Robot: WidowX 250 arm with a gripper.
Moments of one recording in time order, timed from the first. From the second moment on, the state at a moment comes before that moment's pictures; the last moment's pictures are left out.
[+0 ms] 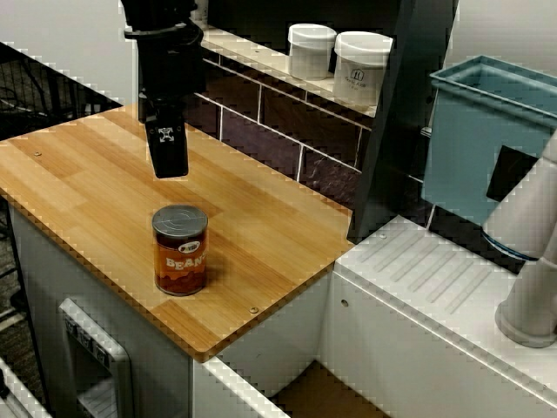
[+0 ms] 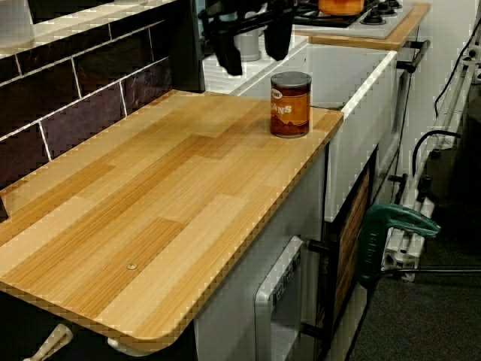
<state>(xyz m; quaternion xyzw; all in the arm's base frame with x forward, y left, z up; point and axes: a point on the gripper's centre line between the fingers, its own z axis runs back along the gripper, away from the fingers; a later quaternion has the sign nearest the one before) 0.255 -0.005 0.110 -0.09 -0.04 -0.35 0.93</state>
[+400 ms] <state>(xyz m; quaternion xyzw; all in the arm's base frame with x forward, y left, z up) 0.244 -0.053 0.116 -0.08 -0.03 -0.46 0.88</state>
